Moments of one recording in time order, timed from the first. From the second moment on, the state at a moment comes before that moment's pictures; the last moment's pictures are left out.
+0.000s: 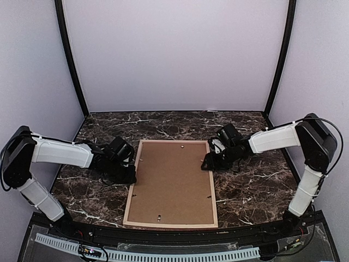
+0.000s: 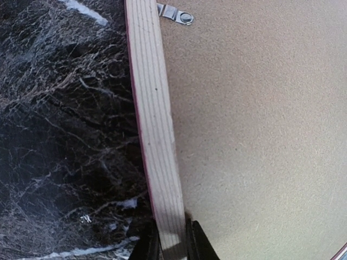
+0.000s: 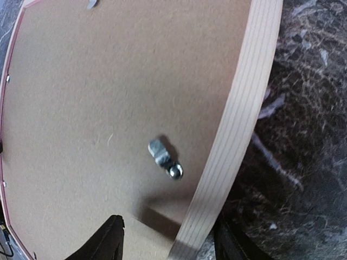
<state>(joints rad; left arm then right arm) -0.71 1.54 0.78 -0.39 0.02 -0.62 0.62 1.77 0.97 -0.24 -0.25 0.45</state>
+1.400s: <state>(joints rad) -0.74 1.54 0.78 -0.39 -0.01 -0.67 0.58 1.91 1.14 -0.24 -0.15 0.42</state>
